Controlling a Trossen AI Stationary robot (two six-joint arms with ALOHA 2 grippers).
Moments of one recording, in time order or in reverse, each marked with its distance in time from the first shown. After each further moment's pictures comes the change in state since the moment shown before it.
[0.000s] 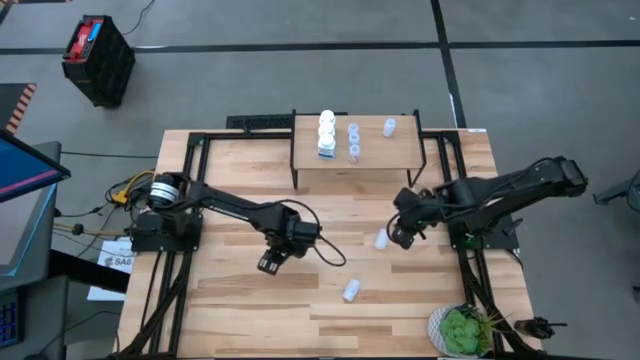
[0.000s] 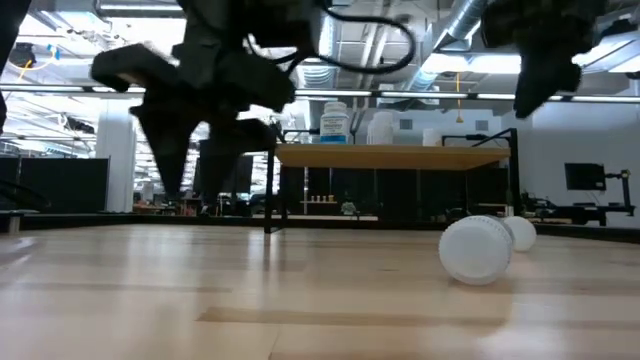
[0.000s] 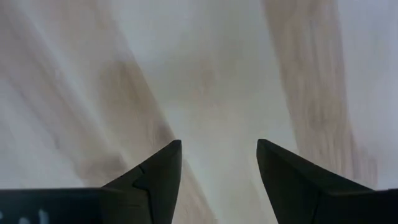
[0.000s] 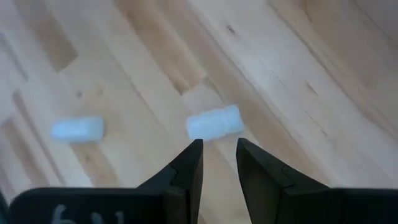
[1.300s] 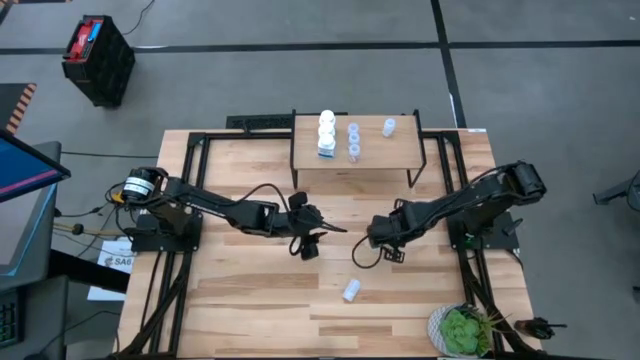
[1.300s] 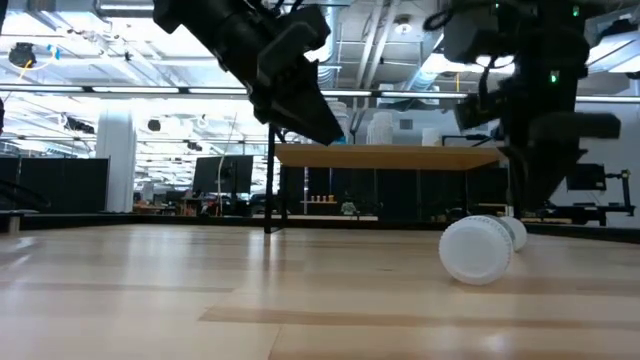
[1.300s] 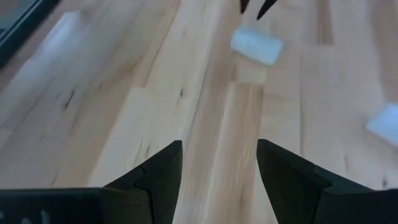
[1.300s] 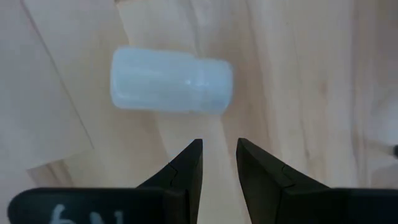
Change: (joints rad) left arm 0.000 -0.193 -0.288 0.925 -0.428 -0.414; right arm 0.009 0.460 -0.006 0.002 0.047 -0.395
